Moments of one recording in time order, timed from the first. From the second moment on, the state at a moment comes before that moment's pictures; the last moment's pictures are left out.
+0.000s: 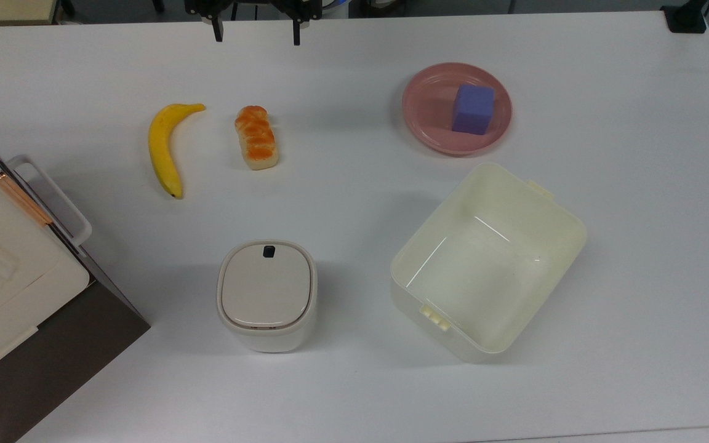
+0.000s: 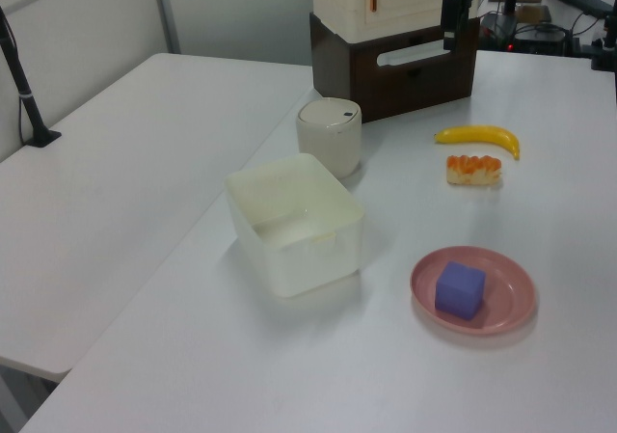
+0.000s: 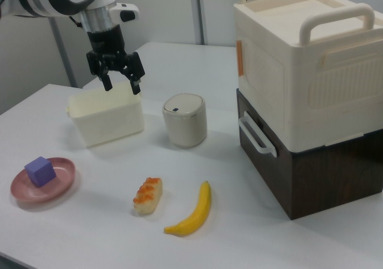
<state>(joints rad) 0.03 0.04 -0.04 -1.56 -0.06 1.62 -0.02</state>
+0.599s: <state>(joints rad) 0.03 0.04 -0.04 -1.56 -0.06 1.62 -0.02</state>
